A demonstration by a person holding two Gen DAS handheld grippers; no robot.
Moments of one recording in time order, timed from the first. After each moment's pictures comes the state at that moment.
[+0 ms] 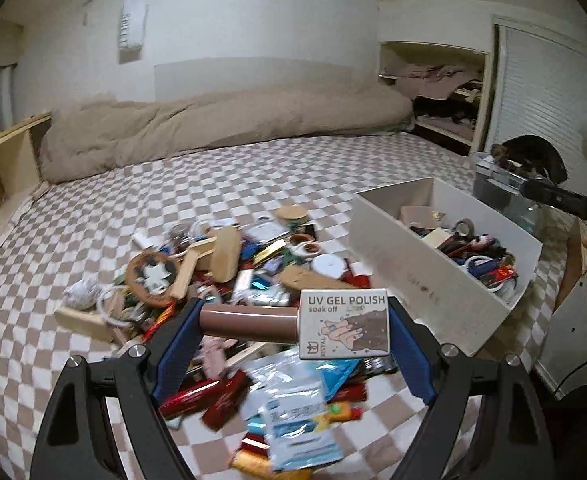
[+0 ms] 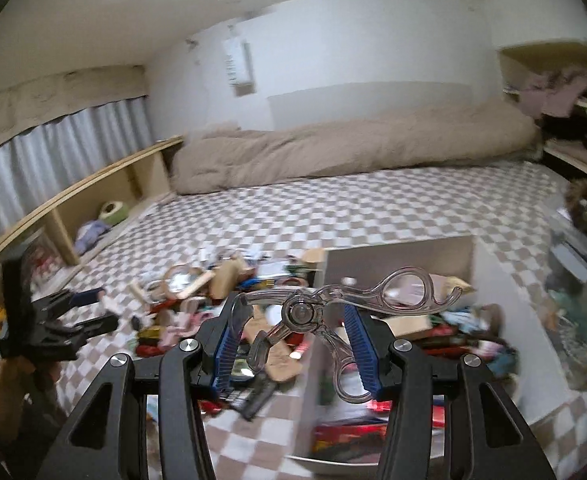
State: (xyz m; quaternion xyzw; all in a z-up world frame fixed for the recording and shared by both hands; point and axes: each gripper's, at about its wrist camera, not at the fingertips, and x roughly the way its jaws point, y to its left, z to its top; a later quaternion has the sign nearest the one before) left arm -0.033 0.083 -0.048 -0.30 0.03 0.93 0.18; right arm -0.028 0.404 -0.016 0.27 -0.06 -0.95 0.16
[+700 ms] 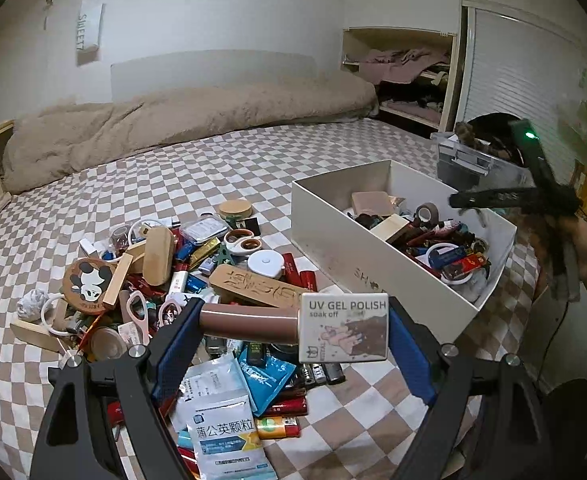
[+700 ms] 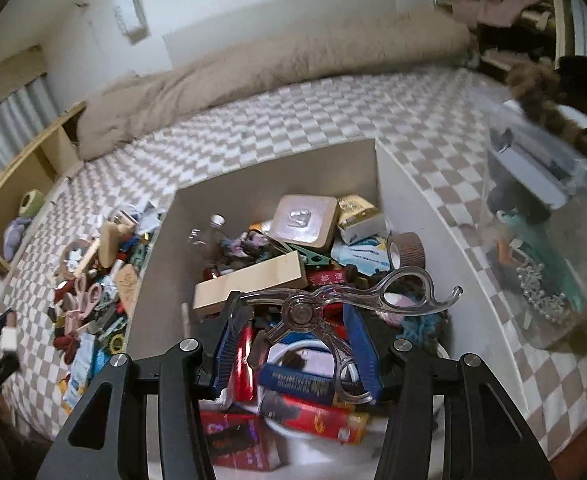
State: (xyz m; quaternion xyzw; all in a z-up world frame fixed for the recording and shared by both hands) left arm -0.035 0.144 -0.065 -0.32 0.05 0.92 0.23; right arm -0.113 0.482 -0.086 0.43 -0.08 -0.90 0.05
